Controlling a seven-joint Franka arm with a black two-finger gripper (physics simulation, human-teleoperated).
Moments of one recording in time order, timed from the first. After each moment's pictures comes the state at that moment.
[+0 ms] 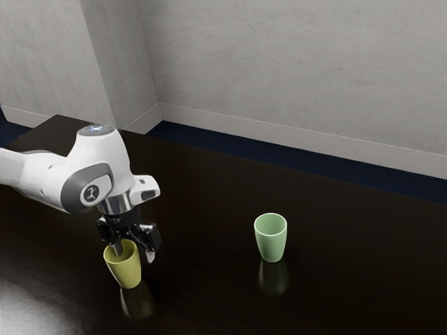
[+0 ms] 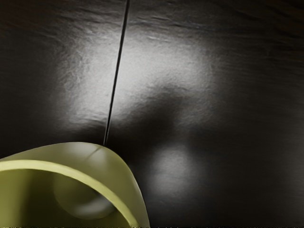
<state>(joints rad) -0.31 -0.14 0.26 -2.52 -0.01 2.34 -0.22</state>
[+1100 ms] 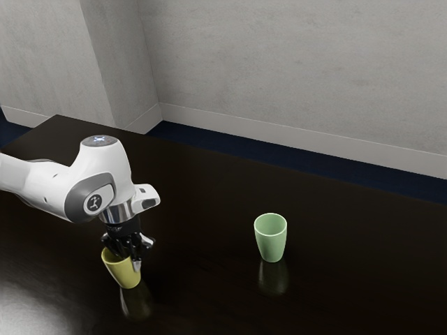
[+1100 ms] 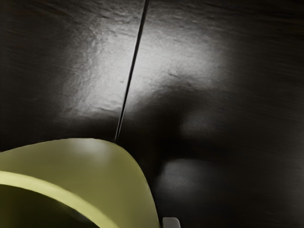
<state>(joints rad) -0.30 -0.10 0.26 -2.54 -0.01 2.38 -0.27</state>
